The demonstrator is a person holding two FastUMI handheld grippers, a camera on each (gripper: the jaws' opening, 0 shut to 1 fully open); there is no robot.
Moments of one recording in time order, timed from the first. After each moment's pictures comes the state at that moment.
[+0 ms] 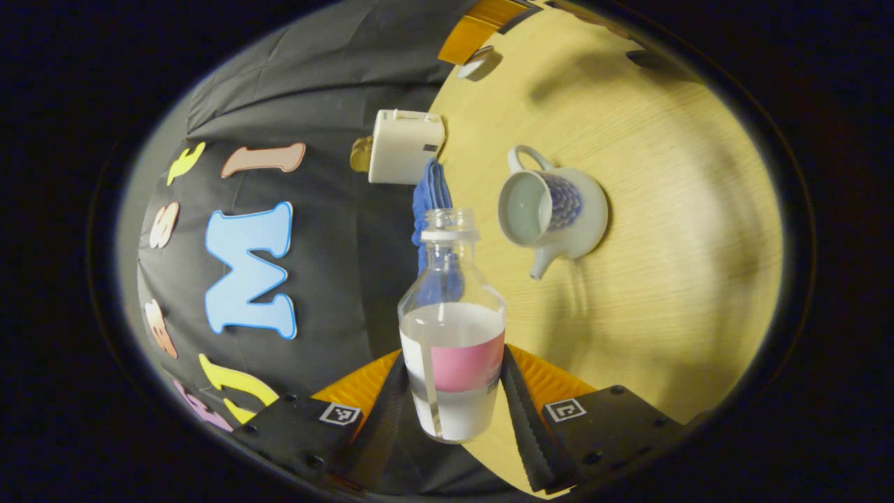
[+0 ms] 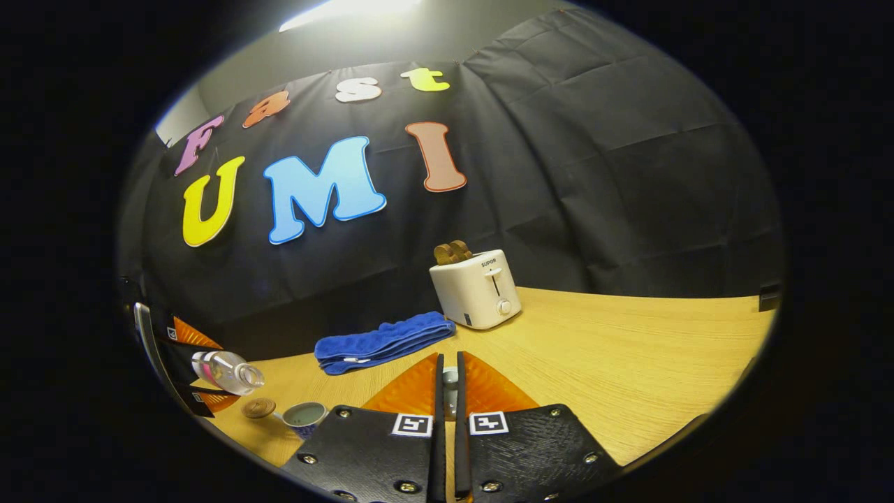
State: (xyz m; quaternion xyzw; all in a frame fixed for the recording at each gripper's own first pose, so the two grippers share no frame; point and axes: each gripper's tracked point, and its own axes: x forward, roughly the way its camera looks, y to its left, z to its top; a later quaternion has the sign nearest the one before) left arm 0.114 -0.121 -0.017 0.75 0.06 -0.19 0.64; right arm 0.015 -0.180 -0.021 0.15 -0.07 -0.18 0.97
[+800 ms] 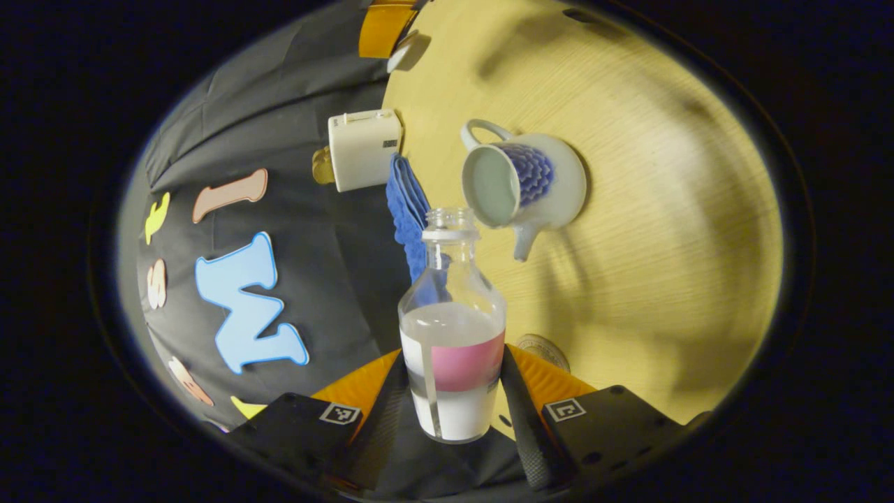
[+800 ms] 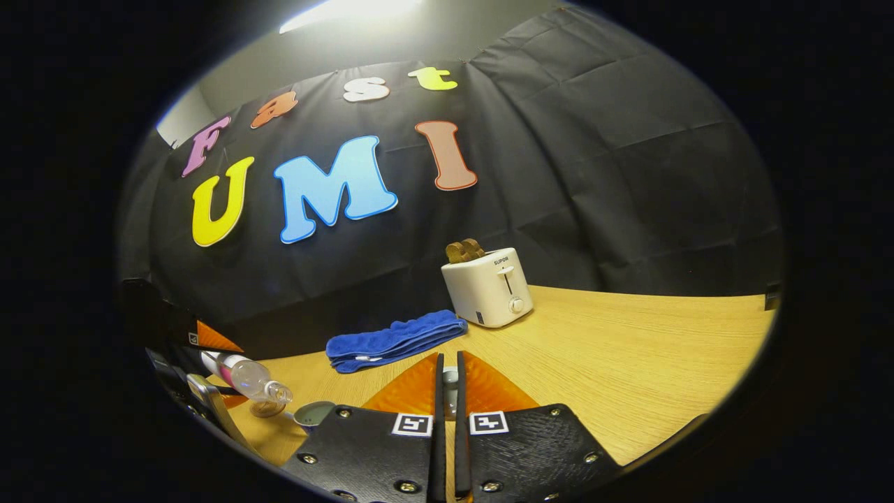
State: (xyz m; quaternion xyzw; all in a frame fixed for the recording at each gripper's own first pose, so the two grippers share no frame) left arm 0.117 -0.118 -0.017 0.82 0.06 -0.18 0.55; right arm 0.016 -0.173 -0.018 0.15 -0.08 -0.16 0.97
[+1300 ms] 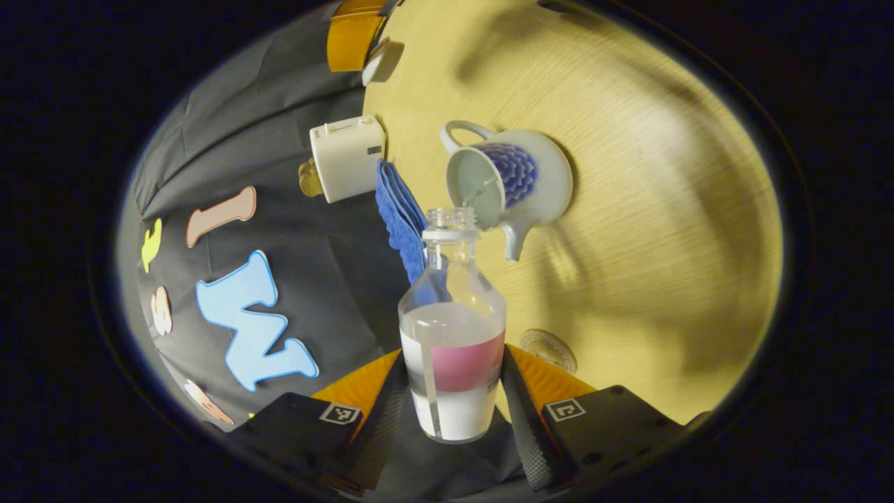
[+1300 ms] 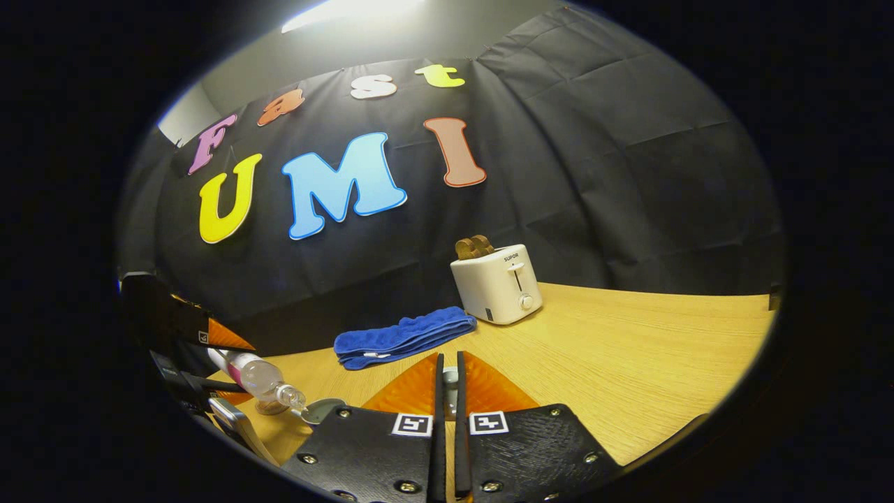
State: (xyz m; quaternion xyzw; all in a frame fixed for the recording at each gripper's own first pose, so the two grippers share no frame) left arm 0.119 -0.122 -0.015 0.84 0.06 -0.18 0.50; right arm 0.020 -0.162 -0.018 0.14 -0.07 -0.14 0.98
